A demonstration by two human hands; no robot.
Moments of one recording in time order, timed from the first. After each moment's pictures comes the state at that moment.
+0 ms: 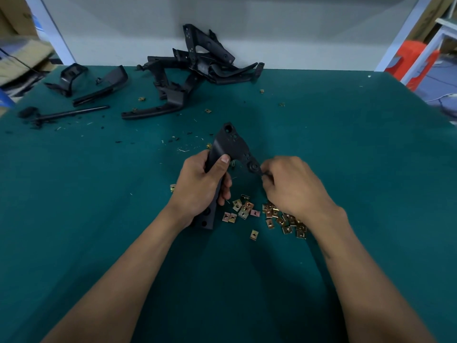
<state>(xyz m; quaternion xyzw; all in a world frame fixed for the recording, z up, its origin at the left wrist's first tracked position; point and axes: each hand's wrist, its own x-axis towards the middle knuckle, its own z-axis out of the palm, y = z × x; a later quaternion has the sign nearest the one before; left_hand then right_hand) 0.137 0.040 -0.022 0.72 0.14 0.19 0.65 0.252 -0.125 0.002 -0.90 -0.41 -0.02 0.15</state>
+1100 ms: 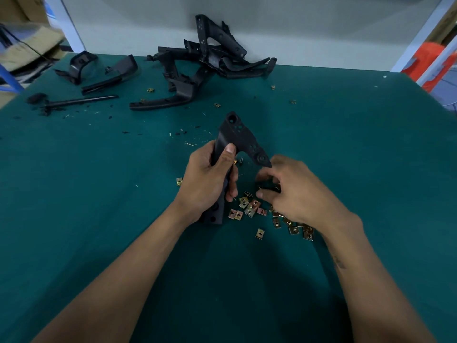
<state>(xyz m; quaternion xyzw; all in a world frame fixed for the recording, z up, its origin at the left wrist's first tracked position) 0.137 0.037 -0.022 0.68 0.12 0.22 0.69 0.246 -0.126 0.005 -0.86 -0.46 0.11 0.19</state>
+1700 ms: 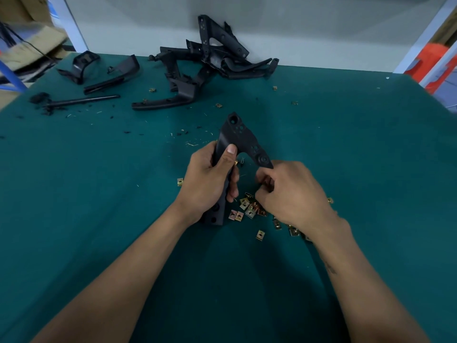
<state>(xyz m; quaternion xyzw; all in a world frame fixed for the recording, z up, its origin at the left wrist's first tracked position) 0.138 0.037 -0.022 0.68 0.12 0.22 0.69 0.232 -0.119 0.002 -0.88 -0.42 0.02 0.22</state>
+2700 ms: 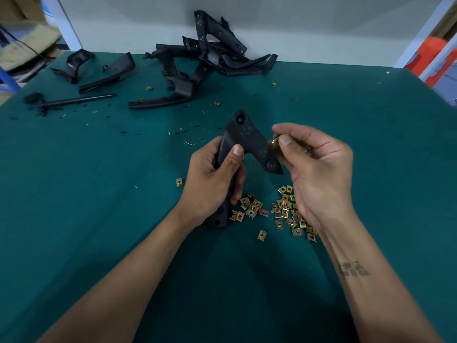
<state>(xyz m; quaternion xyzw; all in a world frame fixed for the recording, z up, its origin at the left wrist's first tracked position) 0.138 0.027 -0.016 0.67 0.07 0.26 0.69 0.227 -0.114 0.024 -0.58 -0.24 0.11 0.77</state>
